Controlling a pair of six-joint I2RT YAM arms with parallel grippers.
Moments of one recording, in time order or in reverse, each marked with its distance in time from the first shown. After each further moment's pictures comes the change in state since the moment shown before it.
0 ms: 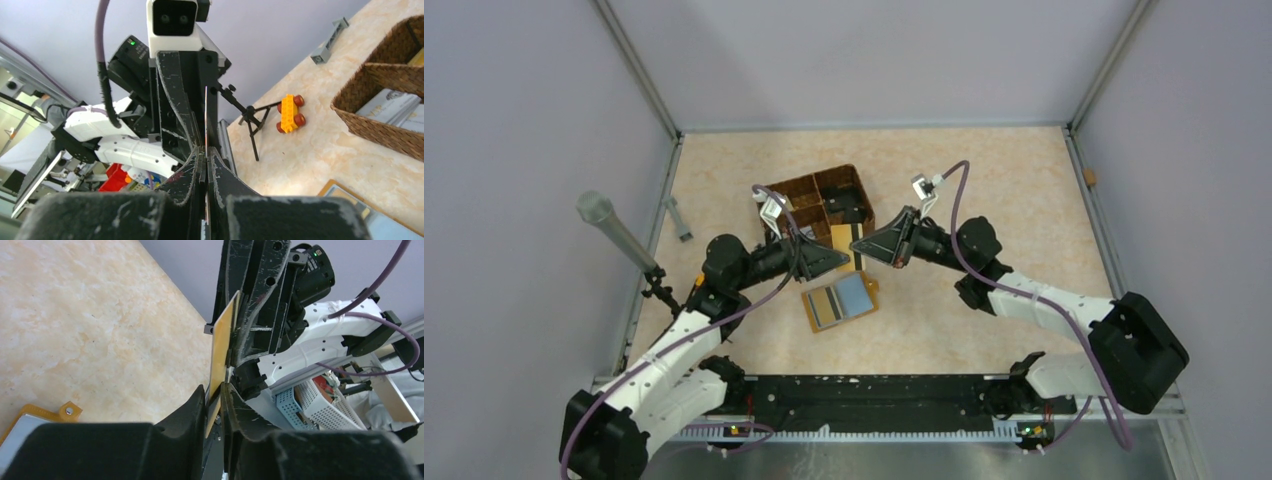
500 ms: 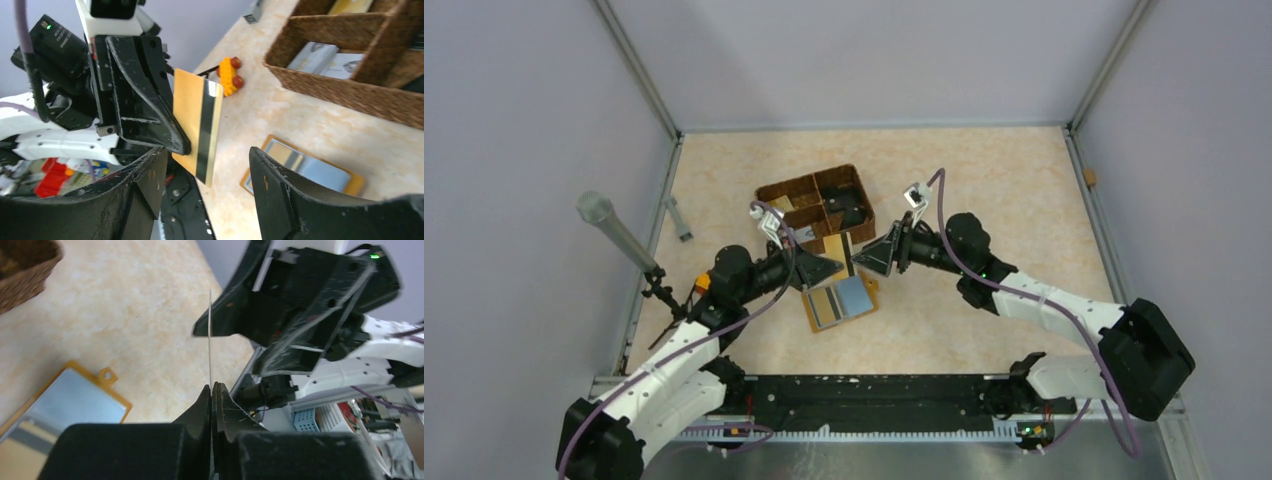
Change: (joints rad) left arm -0.021 -0.046 -0.061 -0.109 -0.129 0.022; right arm 0.004 -0.013 0.025 -0.325 0.063 -0.216
